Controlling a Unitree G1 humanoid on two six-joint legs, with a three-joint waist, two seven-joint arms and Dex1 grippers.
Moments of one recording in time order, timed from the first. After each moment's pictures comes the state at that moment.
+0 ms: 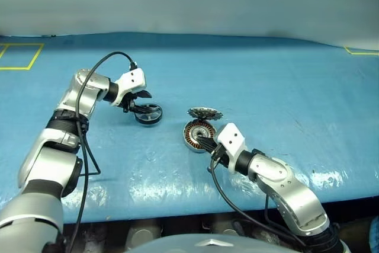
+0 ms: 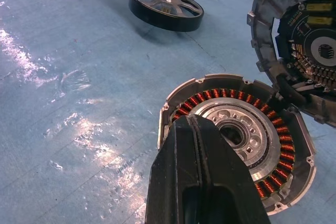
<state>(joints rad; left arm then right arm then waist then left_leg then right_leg) -0.91 0.64 -0.35 0.76 0.07 -0.02 -1.34 0.03 -0.43 0.29 -0.59 0.19 0.62 0.48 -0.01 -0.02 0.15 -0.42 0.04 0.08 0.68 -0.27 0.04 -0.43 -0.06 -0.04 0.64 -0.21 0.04</state>
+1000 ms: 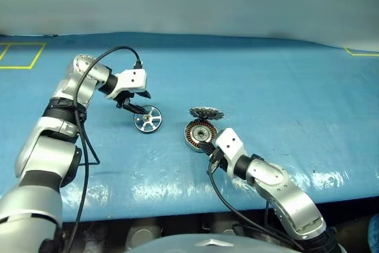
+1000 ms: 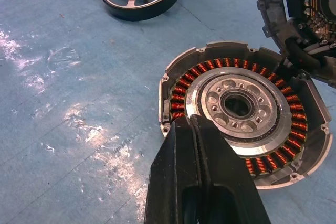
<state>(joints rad) -0.99 0.66 -0.34 0.73 0.12 -0.05 -1.51 0.06 -0.42 0.31 -0.56 0.15 0.62 0.44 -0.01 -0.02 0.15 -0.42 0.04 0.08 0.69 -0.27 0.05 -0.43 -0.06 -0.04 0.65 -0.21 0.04</state>
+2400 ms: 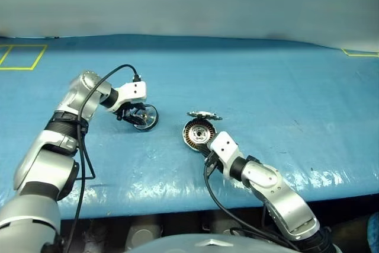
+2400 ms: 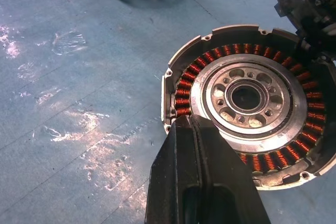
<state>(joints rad) -0.87 0.67 -0.38 0.62 0.18 0.17 -1.41 0.06 -0.41 0.36 -0.51 0.07 0.57 0.44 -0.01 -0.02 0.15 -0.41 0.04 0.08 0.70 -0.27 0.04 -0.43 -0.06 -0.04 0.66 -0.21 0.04</state>
